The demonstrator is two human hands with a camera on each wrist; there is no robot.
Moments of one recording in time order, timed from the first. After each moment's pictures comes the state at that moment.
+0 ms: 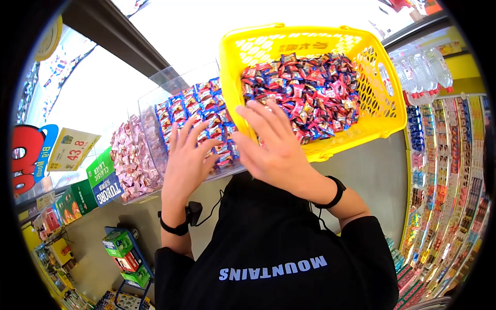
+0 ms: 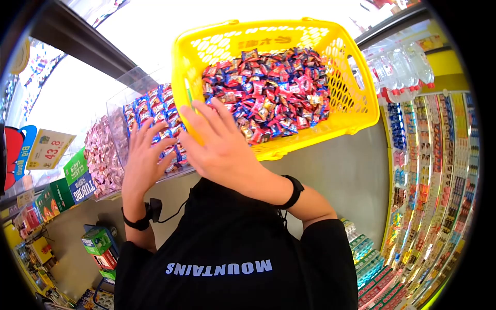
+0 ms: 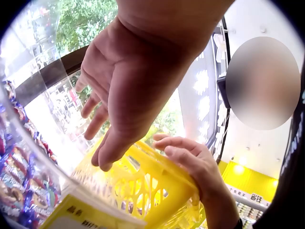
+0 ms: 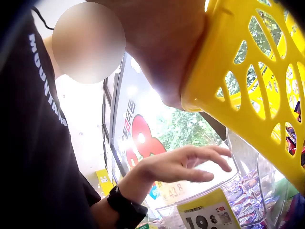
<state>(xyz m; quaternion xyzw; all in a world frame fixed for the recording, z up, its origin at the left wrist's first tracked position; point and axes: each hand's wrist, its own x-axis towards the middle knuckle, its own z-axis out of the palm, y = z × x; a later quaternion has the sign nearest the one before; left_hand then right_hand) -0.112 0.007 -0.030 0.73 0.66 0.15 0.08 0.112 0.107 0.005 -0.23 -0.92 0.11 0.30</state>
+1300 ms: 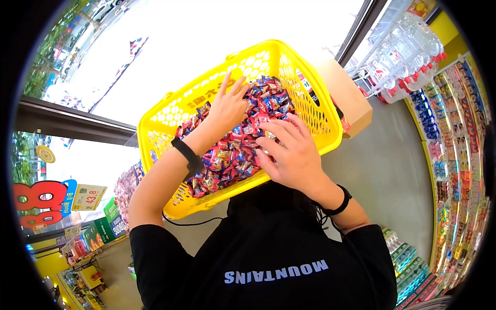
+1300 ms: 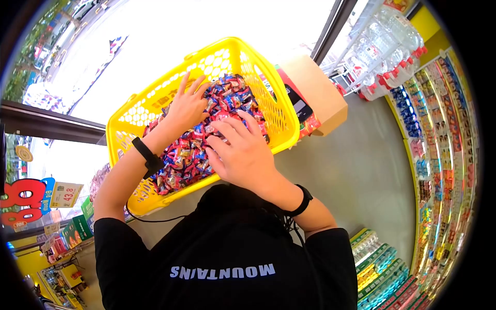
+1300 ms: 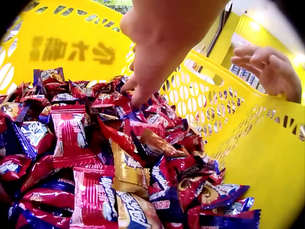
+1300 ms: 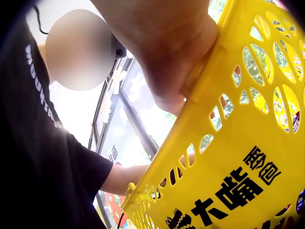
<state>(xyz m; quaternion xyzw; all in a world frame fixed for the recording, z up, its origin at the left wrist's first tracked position) 0.126 0.333 -0.047 0.87 0.46 -0.05 -0.15 0.362 0.238 0.003 -0.32 -0.86 0.08 0.39</state>
